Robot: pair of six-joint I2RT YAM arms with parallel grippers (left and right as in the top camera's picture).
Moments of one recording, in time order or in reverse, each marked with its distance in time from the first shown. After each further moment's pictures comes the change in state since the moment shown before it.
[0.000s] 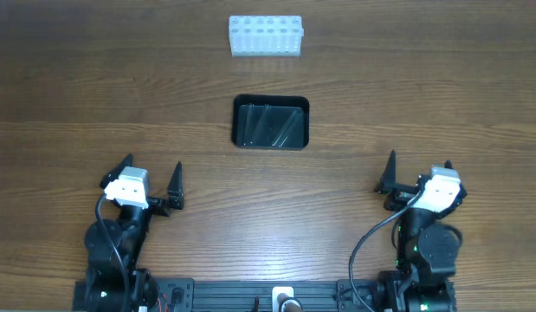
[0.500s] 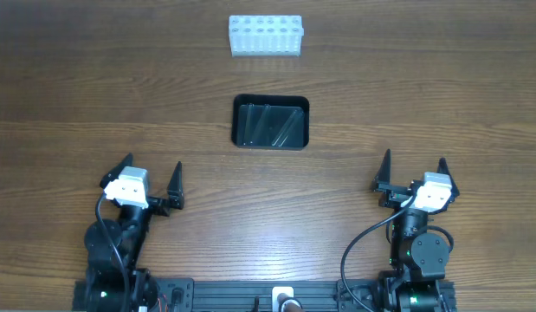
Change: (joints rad) left arm 0.000 0.000 0.000 0.000 0.000 0.000; right arm 0.000 -0.032 -0.151 0.217 -0.026 -0.031
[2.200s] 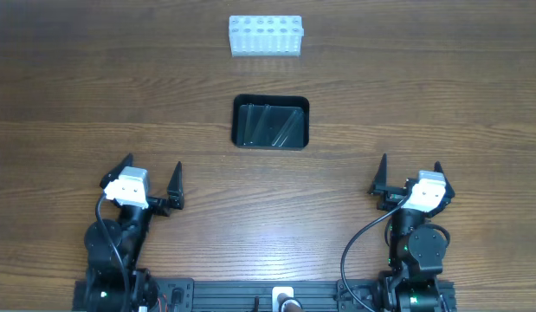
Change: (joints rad) left arm 0.000 0.000 0.000 0.000 0.000 0.000; right arm 0.000 0.000 0.000 -0.101 0.004 -0.008
